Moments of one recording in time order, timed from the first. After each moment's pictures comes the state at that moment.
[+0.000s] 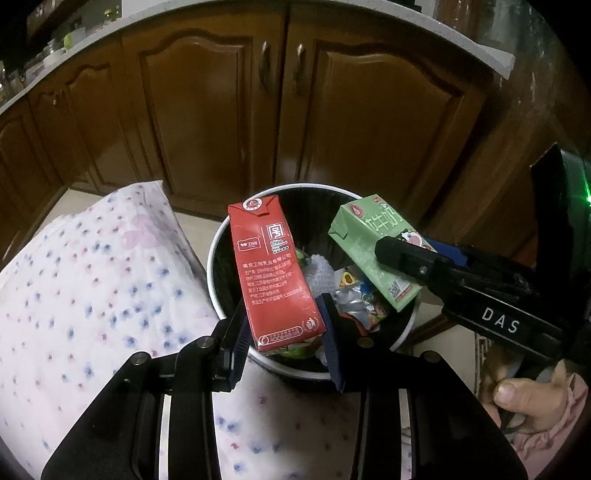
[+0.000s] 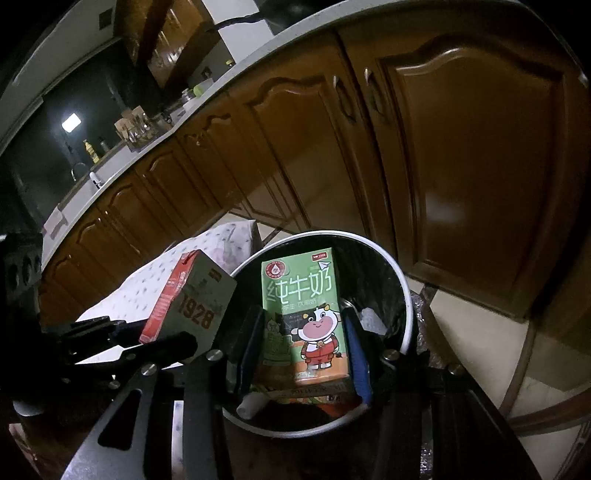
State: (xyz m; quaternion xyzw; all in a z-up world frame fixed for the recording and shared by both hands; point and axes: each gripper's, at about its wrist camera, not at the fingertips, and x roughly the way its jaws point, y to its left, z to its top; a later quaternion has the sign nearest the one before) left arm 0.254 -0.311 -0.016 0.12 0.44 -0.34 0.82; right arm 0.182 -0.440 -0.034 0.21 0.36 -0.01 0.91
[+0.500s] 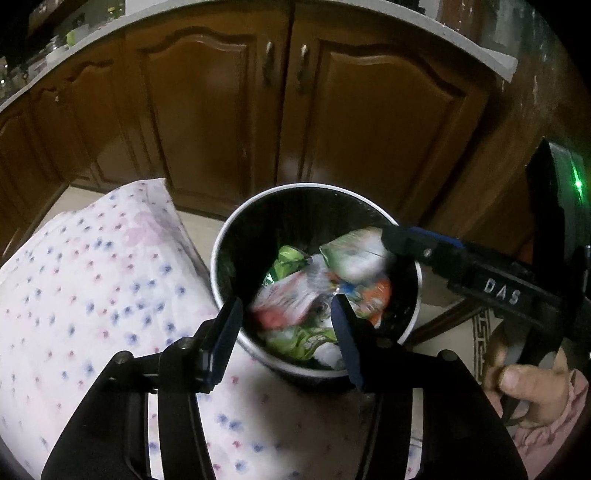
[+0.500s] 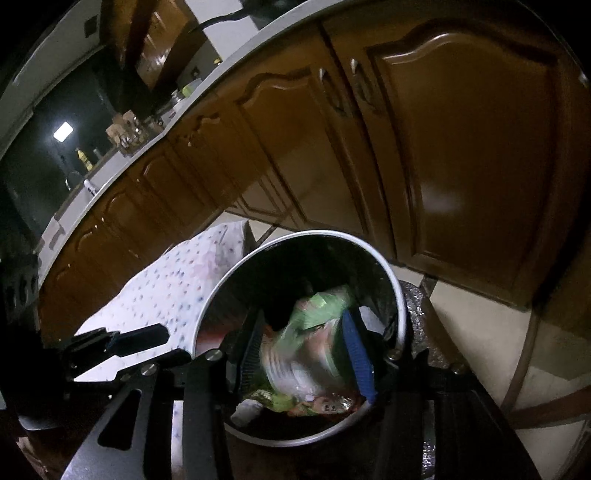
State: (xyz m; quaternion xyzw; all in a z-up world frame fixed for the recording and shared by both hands) left arm 0.255 -0.304 -0.014 0.11 0.44 -0.34 0.83; right arm 0.183 -0.453 -0.036 0.24 0.37 -0.02 0.90
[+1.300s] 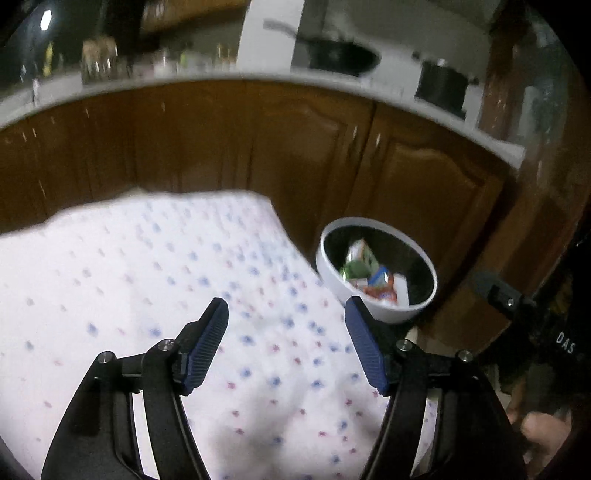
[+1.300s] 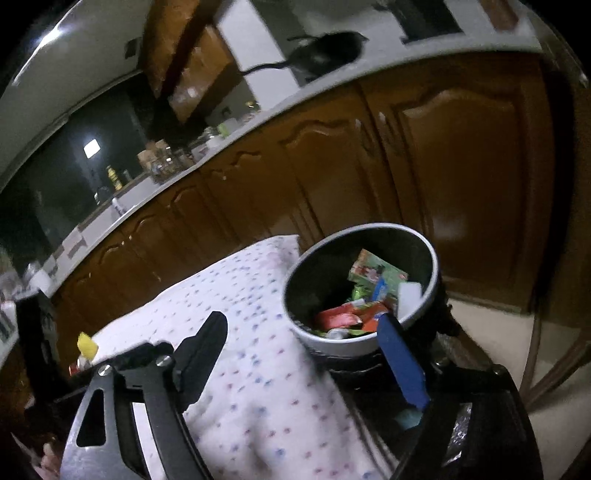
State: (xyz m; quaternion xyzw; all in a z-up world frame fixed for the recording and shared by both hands) left arm 0.149 -0.138 0.012 -0.01 0.30 -0.24 0.92; right arm 0.076 -0.348 0.007 0.19 0.26 -0.02 0.95
